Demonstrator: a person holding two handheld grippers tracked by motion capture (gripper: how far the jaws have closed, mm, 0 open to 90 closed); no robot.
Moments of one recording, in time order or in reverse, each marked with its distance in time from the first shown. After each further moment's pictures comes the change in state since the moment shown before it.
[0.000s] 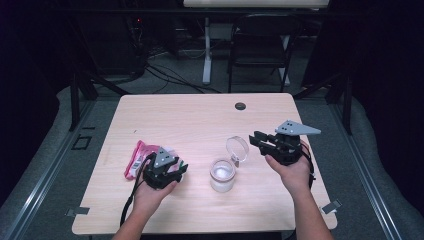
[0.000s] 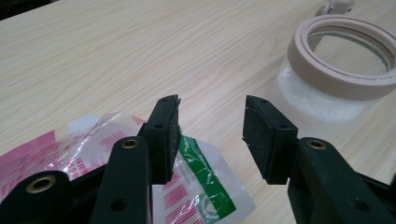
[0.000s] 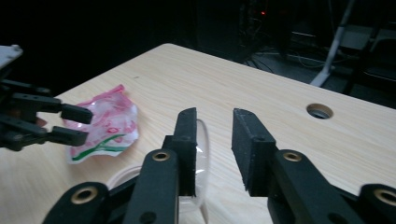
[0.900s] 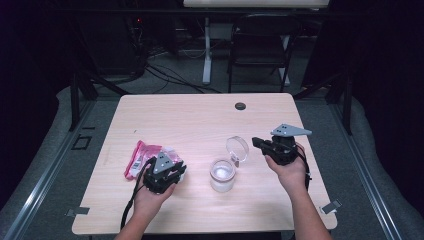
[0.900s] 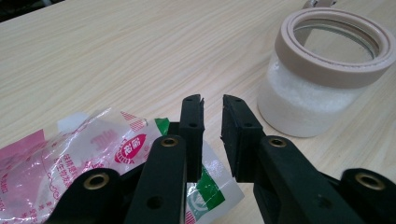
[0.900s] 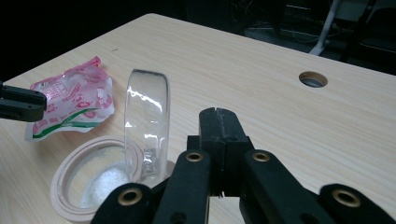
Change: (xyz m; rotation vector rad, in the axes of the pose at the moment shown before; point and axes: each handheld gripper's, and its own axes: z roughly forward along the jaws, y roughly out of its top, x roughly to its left) left arm -0.005 -0.009 -0.001 -0.021 -0.006 0.021; right arm -0.016 -0.024 0.024 0.092 -0.027 0.011
